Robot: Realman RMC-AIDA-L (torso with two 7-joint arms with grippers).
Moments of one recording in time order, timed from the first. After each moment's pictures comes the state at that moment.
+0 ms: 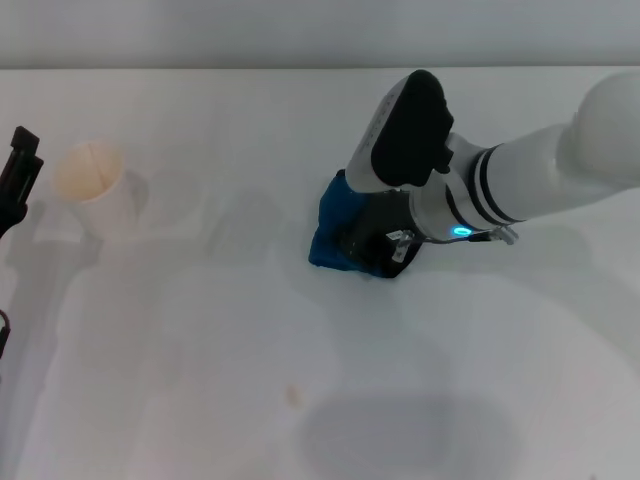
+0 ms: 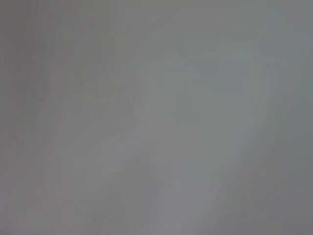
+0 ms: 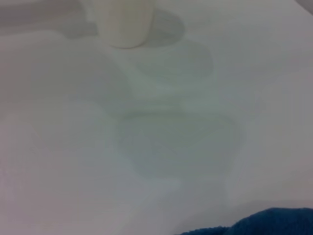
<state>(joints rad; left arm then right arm) -0.23 -2.08 2.37 0.28 -0.88 1.33 -0.54 0.82 2.03 -2.03 -0.62 -1.86 -0.60 2.12</state>
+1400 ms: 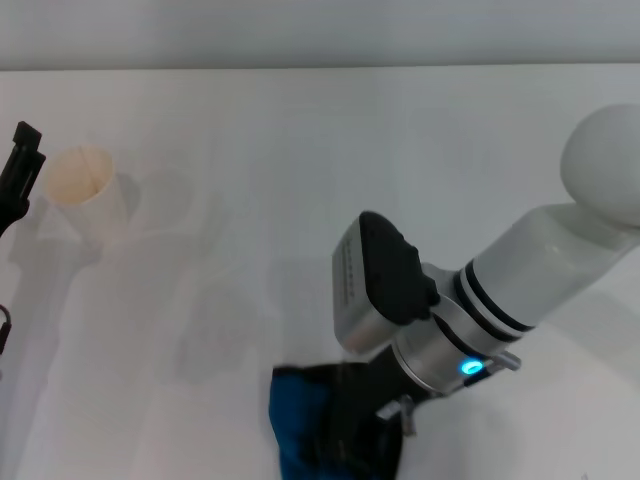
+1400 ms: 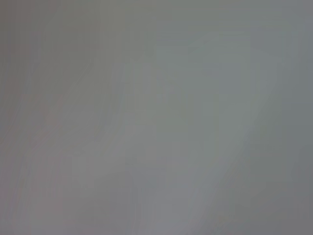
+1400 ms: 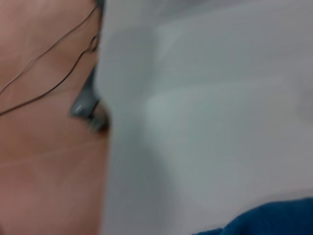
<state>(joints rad) -0.24 -2.08 2.37 0.28 -0.88 1.33 -0.54 0.75 2.03 -2.14 -0.78 -1.70 -1.11 1.99</state>
